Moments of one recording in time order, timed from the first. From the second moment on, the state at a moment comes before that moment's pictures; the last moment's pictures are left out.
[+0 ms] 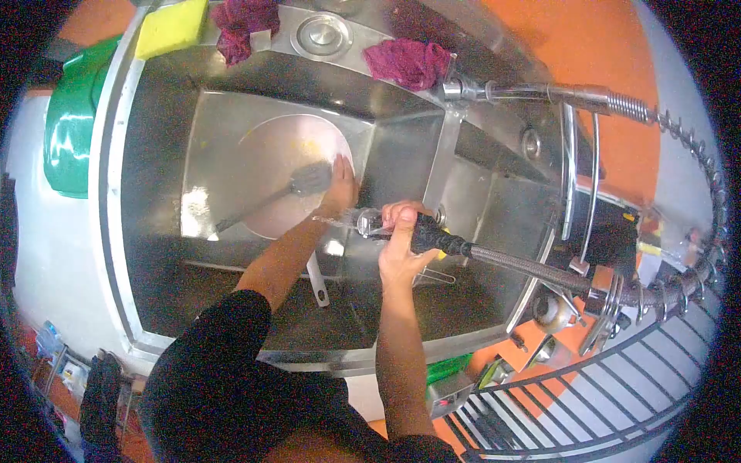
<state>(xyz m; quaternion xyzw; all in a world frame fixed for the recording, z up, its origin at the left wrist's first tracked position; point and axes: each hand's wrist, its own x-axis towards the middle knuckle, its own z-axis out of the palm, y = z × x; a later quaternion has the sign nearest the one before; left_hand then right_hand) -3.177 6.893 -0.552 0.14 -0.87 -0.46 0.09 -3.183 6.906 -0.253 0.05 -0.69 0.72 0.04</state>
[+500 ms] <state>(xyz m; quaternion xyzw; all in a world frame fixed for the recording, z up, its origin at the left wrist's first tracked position) -3.127 6.751 -0.545 0.14 -0.97 -0.19 -0.04 -3.177 6.873 -0.262 0.08 -0.61 0.79 -0.02</state>
